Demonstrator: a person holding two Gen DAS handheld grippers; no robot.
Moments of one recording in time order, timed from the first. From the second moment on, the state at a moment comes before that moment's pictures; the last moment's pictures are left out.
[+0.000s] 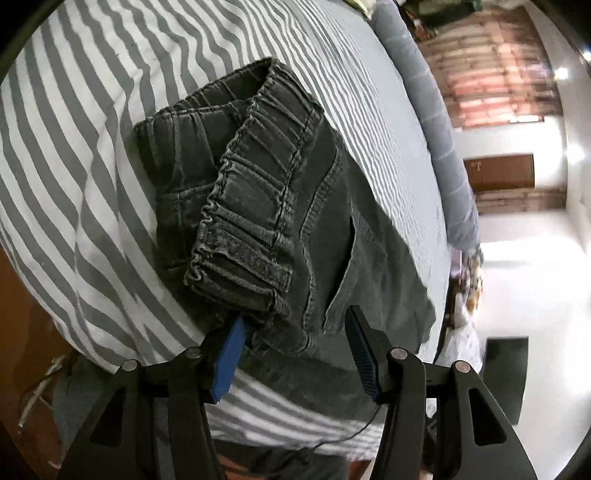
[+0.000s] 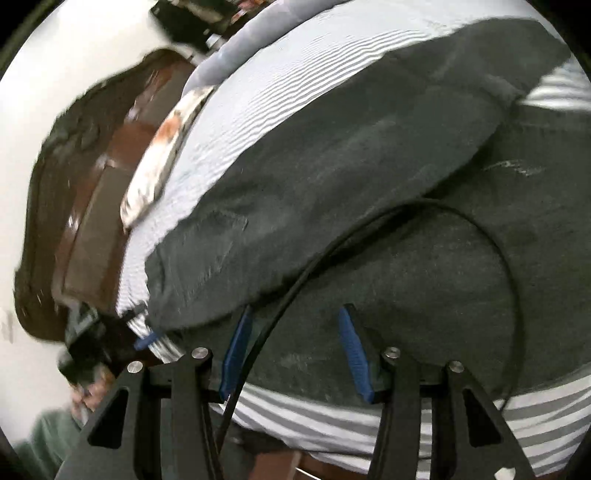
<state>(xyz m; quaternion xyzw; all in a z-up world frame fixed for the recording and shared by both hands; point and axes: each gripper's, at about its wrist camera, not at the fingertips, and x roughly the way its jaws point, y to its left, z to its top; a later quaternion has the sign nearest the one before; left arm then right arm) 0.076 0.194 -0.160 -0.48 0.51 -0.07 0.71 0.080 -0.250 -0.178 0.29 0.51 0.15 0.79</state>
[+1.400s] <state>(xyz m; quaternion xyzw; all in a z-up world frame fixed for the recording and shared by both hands) 0.097 0.167 -0.135 -0.36 0.49 -0.03 0.79 0.098 -0.327 -0.155 0.22 0.53 0.06 0.82</state>
